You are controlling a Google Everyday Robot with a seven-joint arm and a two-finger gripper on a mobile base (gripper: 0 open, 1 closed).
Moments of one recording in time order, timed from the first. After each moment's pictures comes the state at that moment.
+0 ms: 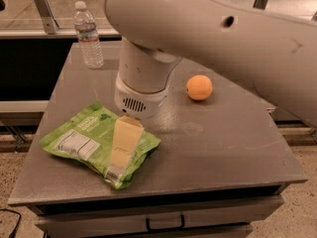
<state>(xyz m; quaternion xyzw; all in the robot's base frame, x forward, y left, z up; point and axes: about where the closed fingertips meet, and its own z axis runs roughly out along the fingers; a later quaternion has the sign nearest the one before) 0.422 0.048 0.881 -0.62 0.78 0.06 0.10</state>
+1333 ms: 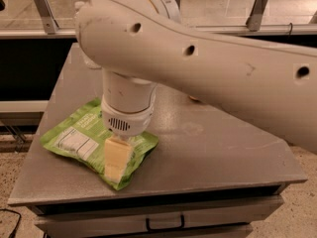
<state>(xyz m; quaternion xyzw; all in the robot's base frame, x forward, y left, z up) 0.407 0.063 0.848 -0.61 0.79 0.04 0.07</state>
